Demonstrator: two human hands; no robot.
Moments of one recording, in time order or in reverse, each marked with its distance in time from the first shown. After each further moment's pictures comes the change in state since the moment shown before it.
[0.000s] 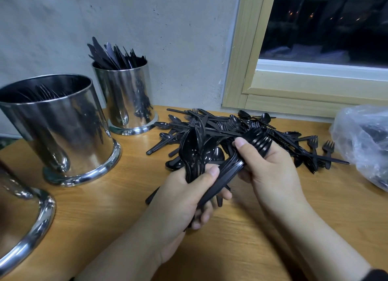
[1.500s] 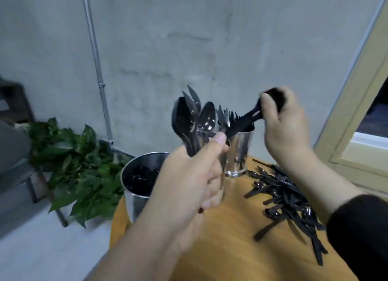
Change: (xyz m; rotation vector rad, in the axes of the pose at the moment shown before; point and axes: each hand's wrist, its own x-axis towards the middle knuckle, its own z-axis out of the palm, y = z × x) left_hand -0.141 0.171 -0.109 -0.231 0.413 0.336; right_hand 0.069 -0.161 0.207 -0.439 0.063 -0.576
